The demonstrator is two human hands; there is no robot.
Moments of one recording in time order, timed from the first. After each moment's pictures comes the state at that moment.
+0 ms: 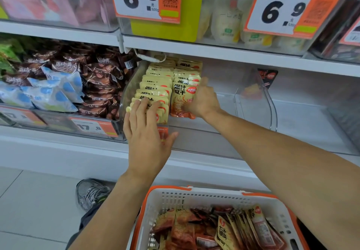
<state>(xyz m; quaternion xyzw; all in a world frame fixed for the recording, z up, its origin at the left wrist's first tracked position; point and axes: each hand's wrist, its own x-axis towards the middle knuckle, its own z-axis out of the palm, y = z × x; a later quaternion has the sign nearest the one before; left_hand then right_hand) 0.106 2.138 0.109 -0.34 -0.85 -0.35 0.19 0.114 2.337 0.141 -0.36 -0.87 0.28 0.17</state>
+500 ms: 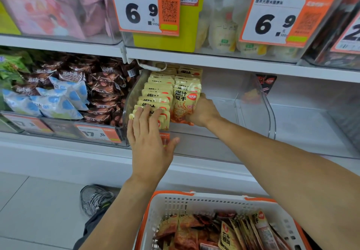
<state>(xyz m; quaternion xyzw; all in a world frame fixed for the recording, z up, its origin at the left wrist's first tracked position) 0.108 2.138 0.107 -0.34 -0.85 -0.35 0.20 0.115 2.341 0.129 -0.35 -0.88 0.29 0.09</state>
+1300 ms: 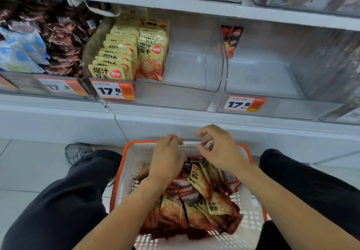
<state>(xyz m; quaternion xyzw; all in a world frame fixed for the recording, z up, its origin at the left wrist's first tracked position) 0.262 2.137 -0.001 -0.47 -0.83 -0.28 -0.05 0.386 2.277 0.072 -0.24 -0.89 0.36 0.12</state>
